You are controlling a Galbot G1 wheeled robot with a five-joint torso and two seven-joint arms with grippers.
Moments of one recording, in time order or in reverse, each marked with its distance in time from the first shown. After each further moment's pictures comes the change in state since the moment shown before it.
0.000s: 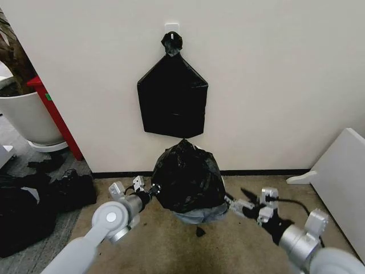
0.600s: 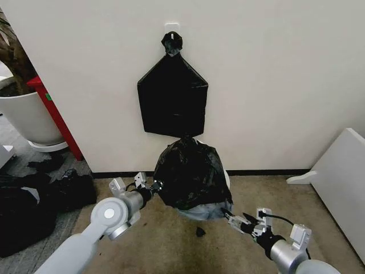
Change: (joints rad) left arm -0.017 0.014 -0.002 -0.033 -0.068 0.006 -0.028; right arm 0.046 0.059 -0.029 -0.259 -0.024 -0.009 -0.075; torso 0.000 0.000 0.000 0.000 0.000
